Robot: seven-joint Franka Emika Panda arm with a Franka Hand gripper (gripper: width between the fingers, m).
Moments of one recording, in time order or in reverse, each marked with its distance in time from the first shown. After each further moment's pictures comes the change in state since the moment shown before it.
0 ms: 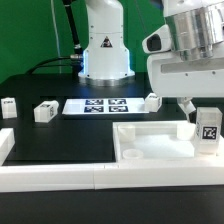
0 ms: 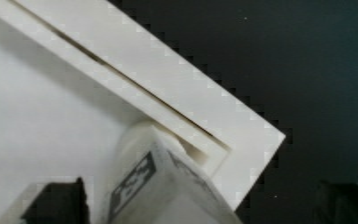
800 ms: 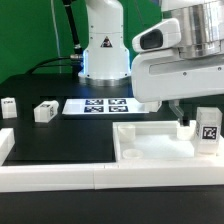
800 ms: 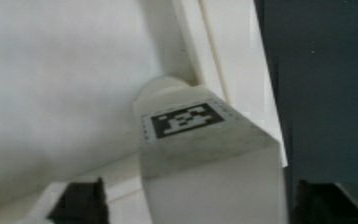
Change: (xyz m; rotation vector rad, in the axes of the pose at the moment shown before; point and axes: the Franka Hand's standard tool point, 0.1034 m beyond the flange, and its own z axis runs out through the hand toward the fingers) arm 0.012 0.004 -0.006 -0.066 -0.001 -0.515
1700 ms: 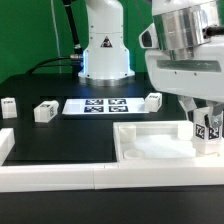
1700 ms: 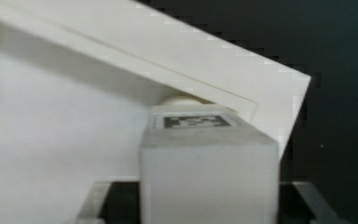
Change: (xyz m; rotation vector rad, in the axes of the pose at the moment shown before) arm -0.005 0.005 0.002 0.046 -0.037 0.947
